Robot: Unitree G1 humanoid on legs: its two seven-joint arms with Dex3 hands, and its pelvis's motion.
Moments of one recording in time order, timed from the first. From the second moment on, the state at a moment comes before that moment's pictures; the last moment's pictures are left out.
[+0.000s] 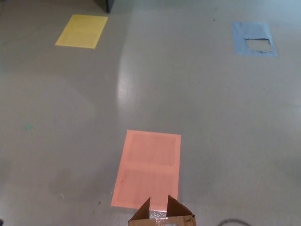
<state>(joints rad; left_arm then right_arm) -0.16 0.63 0.00 1.11 0.17 -0.33 -0.17 -0.45 0.05 0.75 1.27 -0.60 0.04 -0.20</state>
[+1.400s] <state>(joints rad) -0.48 0.64 0.00 1.15 0.17 -0.32 -0.17 -0.60 -0.36 -0.01 0.23 -0.45 -0.08 -0.17</state>
